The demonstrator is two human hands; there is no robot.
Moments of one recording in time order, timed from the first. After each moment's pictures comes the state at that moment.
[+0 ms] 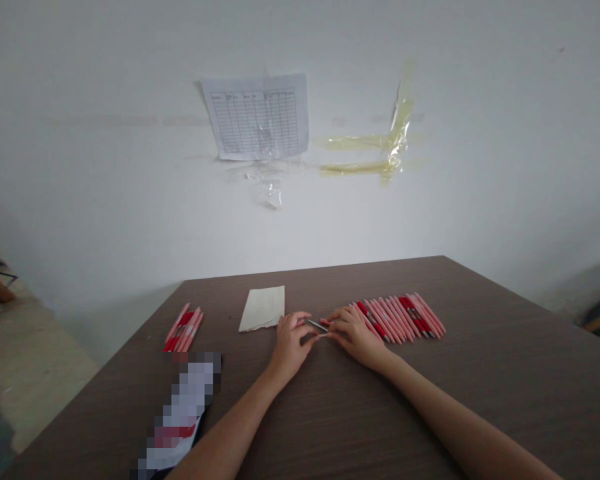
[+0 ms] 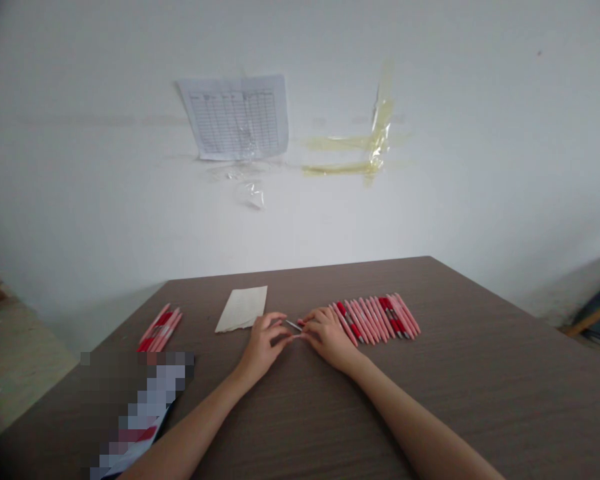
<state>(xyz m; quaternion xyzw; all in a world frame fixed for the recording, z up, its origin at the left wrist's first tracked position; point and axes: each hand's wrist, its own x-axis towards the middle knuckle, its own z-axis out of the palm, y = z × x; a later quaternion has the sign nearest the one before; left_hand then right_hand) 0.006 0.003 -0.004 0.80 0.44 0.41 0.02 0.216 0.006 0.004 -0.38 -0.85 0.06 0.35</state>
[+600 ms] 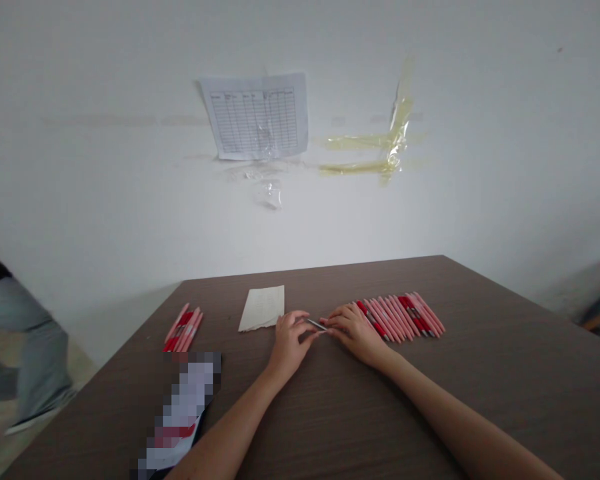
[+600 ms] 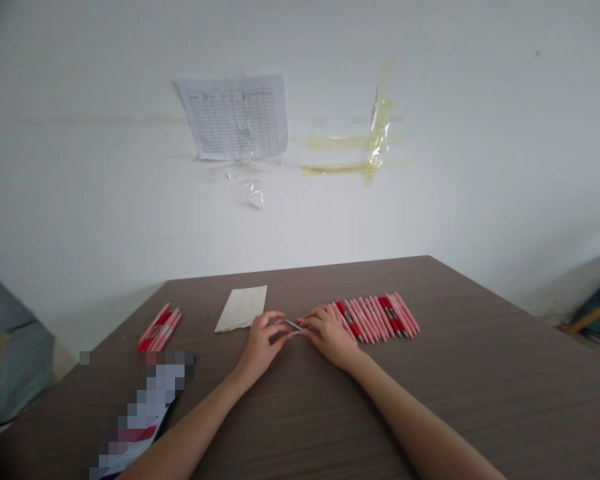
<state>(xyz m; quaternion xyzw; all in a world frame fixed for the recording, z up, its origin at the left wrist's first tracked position) 0.007 0.004 -0.003 0.79 0.45 0.42 0.03 0.219 0.007 0.005 -0.40 -0.85 0.05 0.35</state>
